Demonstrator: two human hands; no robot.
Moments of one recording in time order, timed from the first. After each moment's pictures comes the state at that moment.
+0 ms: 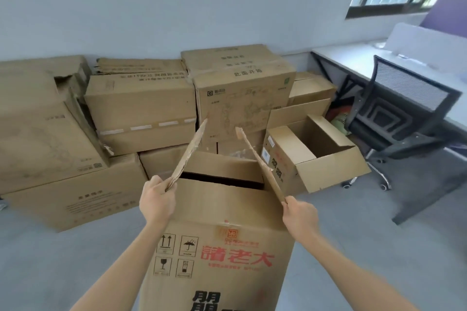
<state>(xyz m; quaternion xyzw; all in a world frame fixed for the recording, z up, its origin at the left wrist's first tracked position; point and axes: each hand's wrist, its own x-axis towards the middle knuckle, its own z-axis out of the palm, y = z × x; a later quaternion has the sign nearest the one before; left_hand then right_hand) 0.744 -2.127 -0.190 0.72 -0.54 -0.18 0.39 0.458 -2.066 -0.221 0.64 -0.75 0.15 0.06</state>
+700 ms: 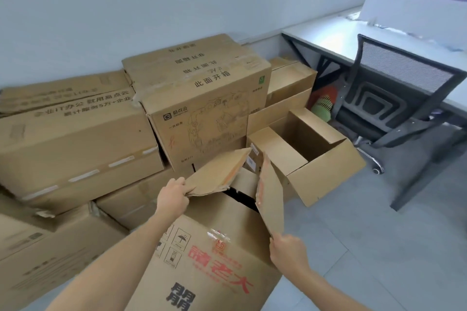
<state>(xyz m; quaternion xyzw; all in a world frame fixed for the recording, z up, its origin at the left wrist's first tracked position) 0.633 -2.400 -0.243 0.56 -0.82 -0.14 -0.02 0.421 -2.216 -0.304 0.60 -0.79 0.12 -0.01</state>
